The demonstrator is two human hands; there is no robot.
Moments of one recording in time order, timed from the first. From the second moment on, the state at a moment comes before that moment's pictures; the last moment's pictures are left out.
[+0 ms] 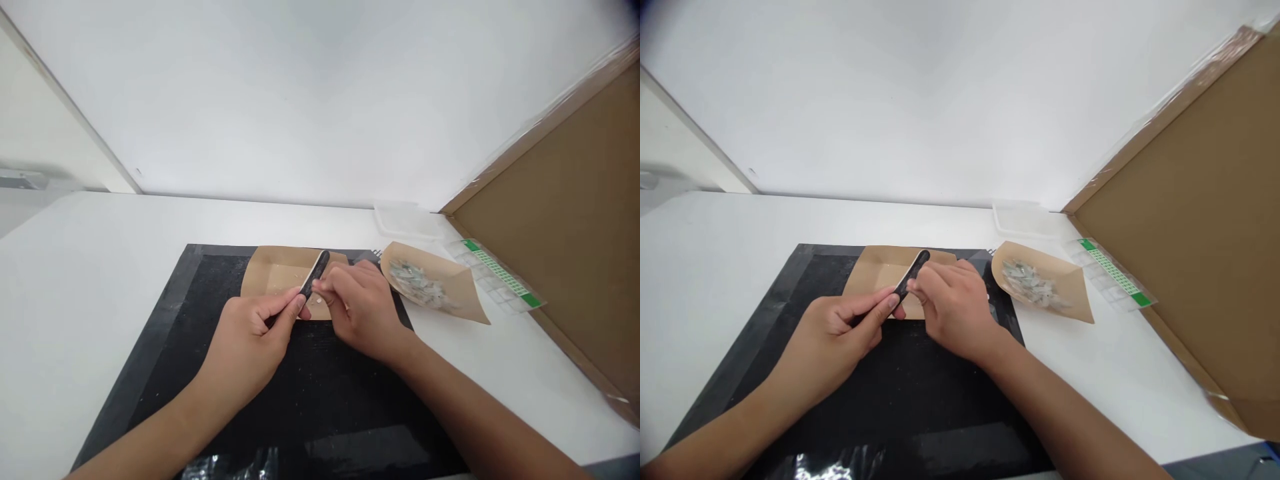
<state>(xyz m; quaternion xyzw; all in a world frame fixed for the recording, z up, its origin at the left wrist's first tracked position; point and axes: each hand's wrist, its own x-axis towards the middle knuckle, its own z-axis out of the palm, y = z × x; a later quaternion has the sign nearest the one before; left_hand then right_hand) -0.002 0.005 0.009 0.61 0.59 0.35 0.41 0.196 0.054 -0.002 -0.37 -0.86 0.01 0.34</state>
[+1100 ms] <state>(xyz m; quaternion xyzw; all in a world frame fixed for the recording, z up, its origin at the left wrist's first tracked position) -0.006 0.003 0.010 0.63 0.57 0.35 0.38 0.191 0.056 -0.002 -0.37 -0.85 -0.04 0.37</state>
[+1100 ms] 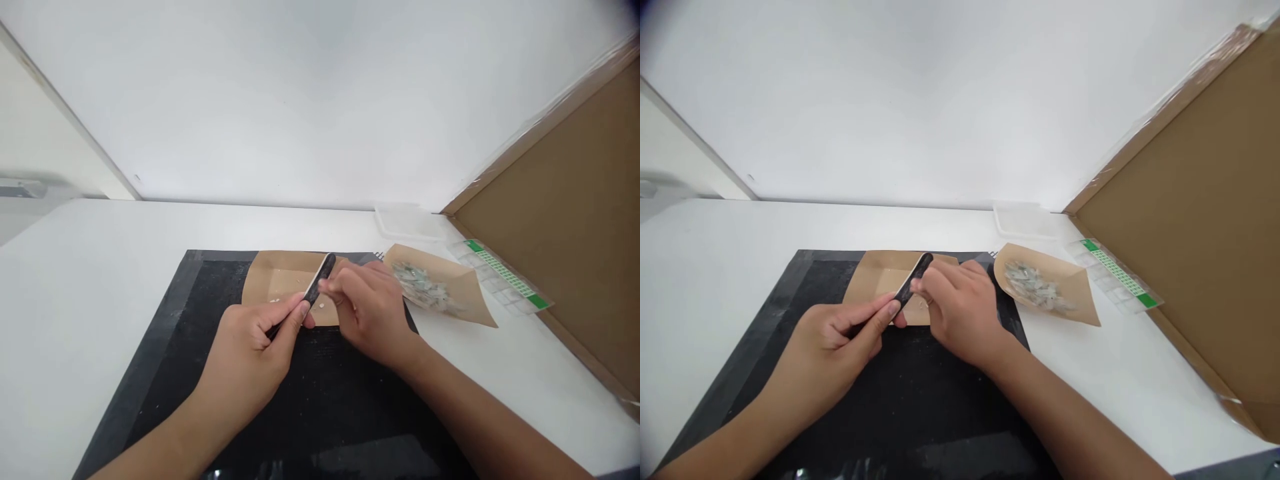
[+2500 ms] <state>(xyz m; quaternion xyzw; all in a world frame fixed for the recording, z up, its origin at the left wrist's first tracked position) -0.006 0.001 0.015 0.70 0.54 0.42 0.21 0.191 0.049 0.003 -0.36 -0.83 0.07 0.42</state>
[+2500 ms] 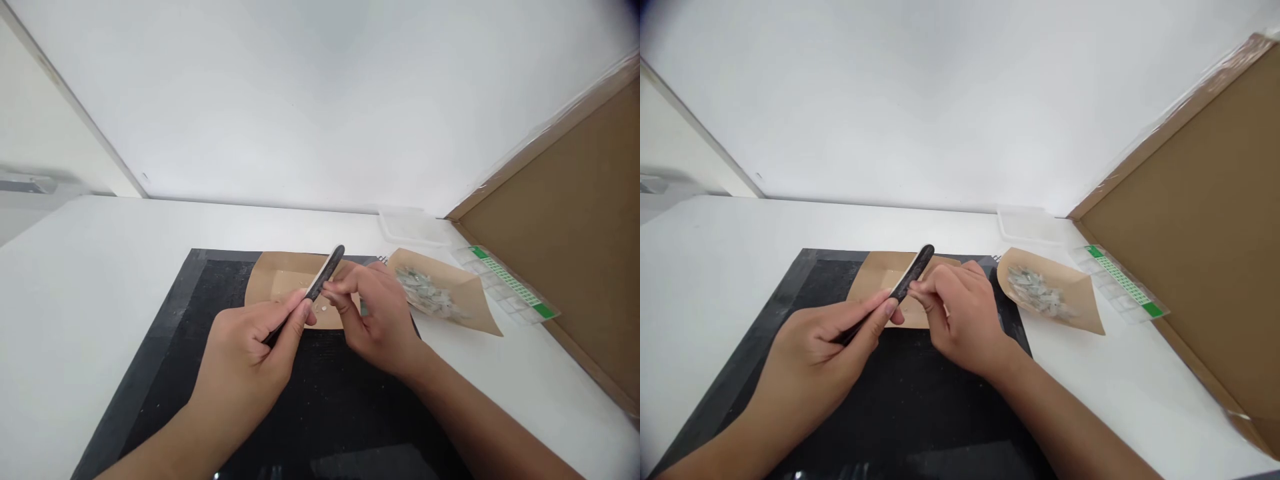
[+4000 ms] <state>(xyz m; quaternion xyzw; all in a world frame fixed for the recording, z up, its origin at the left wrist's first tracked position) -0.005 0.003 0.014 0.65 0.54 0.35 0.39 0.194 0.048 0.001 -0.34 -0.85 -0.01 0.40</state>
